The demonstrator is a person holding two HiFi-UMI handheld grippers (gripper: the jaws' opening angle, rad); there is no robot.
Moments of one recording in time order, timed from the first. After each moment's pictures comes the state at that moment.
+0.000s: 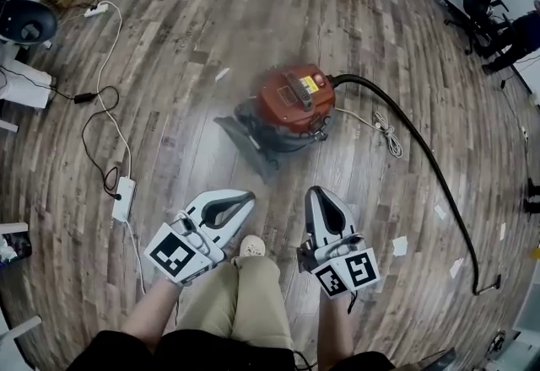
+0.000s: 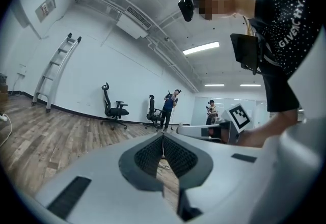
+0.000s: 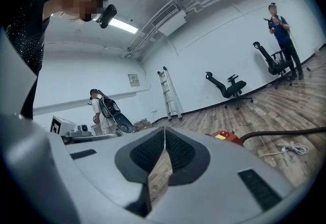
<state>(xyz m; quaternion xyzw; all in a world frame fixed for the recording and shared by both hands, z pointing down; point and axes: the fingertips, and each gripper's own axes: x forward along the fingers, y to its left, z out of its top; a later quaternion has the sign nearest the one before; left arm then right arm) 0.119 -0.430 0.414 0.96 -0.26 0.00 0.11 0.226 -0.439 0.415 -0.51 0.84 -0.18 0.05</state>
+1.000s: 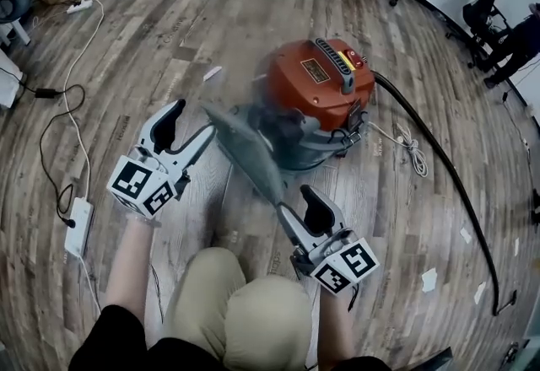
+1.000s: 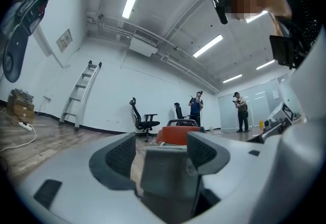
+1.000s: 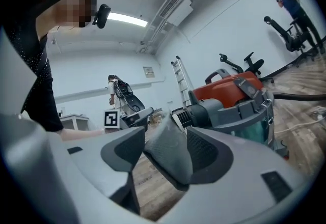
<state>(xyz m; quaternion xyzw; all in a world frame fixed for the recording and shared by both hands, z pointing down) 0.011 -0.620 0.689 0.91 -0.40 -0.07 0.01 0.183 -0.484 0.727 -0.41 0.90 -0.17 0.04</state>
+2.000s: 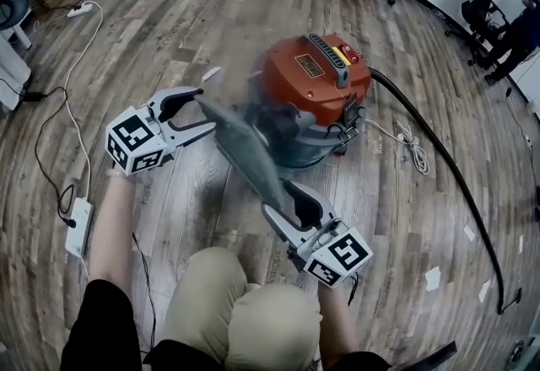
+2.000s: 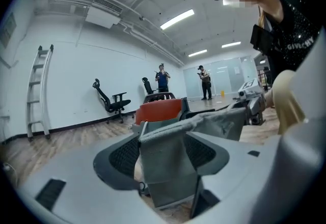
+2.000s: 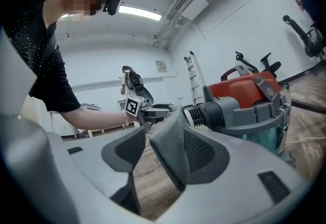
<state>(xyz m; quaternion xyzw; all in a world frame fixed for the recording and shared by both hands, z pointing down) 0.041 -0.644 0.721 0.96 -0.23 0.13 -0.04 0.161 -0.480 0.734 -0.36 0.93 -0.13 0.00</state>
